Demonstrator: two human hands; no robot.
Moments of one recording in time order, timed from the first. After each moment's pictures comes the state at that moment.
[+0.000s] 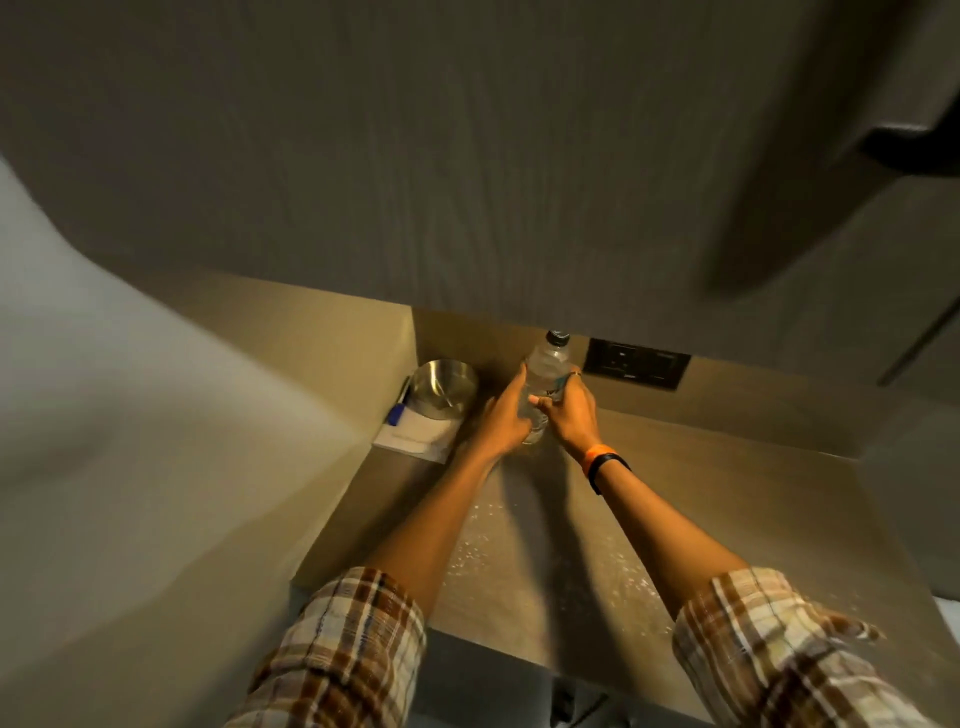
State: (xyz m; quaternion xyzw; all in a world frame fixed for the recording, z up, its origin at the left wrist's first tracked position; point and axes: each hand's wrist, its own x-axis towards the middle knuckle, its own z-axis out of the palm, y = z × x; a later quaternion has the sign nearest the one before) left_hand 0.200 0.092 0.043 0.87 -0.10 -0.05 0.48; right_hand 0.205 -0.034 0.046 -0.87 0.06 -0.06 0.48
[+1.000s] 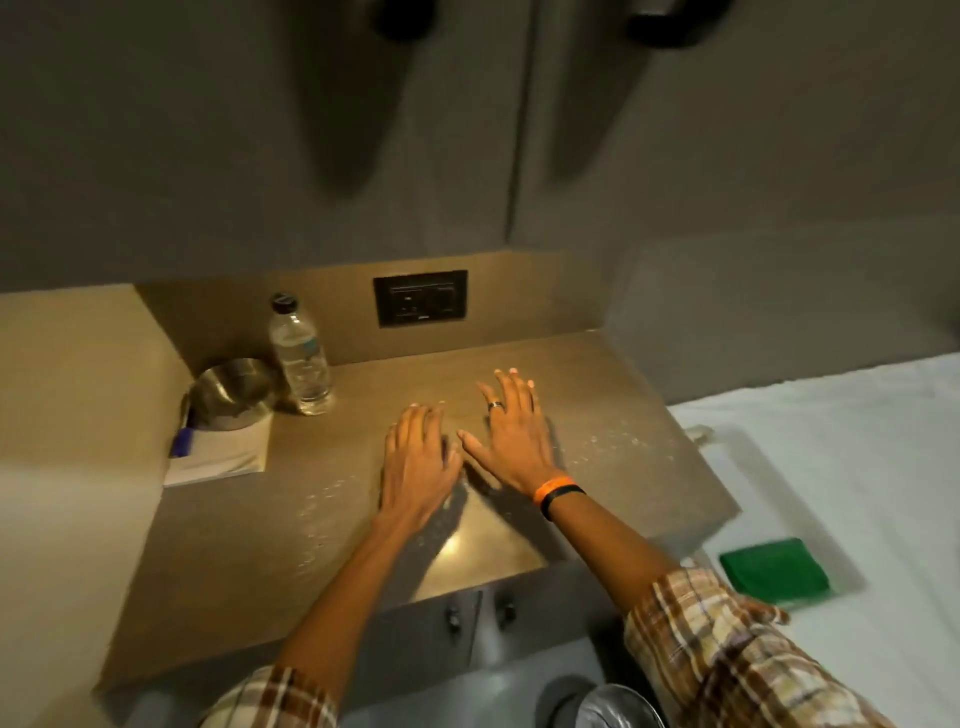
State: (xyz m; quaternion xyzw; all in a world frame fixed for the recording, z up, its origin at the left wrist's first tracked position) left_hand 0.095 0.005 -0.024 0.94 -0.27 0.05 0.23; right_hand 0.050 -0.146 -0.003 -0.98 0.11 -0.10 0.11
